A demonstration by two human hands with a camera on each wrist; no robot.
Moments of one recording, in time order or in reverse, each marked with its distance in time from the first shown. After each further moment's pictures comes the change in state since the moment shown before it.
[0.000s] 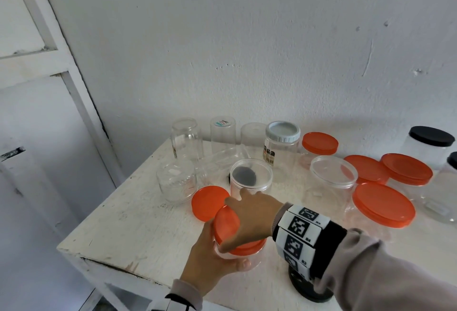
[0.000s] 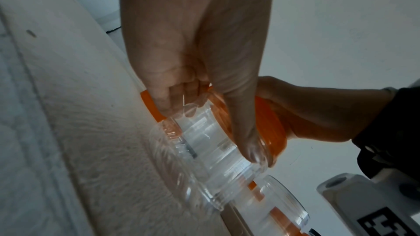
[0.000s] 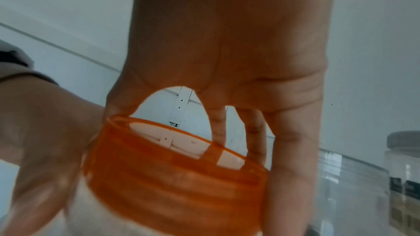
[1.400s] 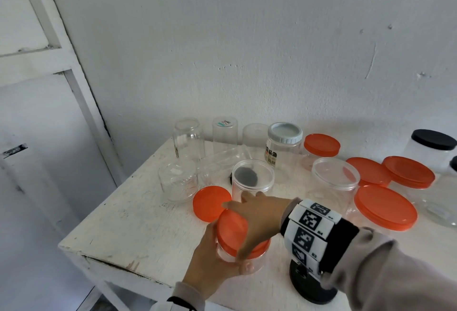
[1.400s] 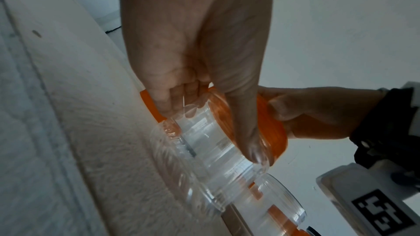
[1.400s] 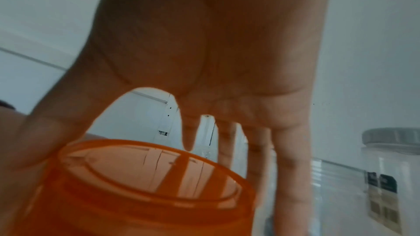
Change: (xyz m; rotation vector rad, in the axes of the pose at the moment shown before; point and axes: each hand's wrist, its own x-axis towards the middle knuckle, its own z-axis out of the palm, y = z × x) left_hand -0.001 -0.005 0.003 -0.103 -0.001 0.019; right_hand -0.005 0.009 -0.007 0.014 -0.130 -0.030
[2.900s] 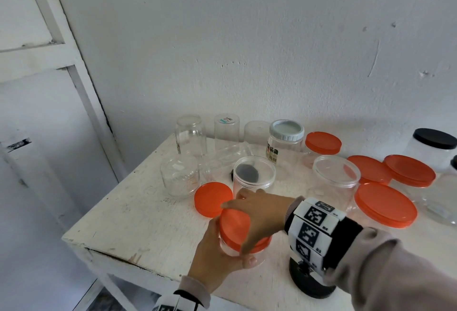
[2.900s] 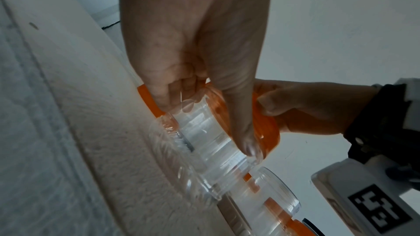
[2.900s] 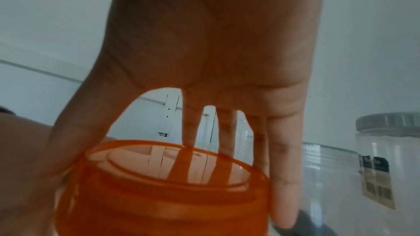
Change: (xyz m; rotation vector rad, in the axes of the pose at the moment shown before) left_hand 0.002 -0.003 0.006 0.005 0.049 -0.005; right_hand -0.003 0.001 0.000 0.013 0.026 -0.067
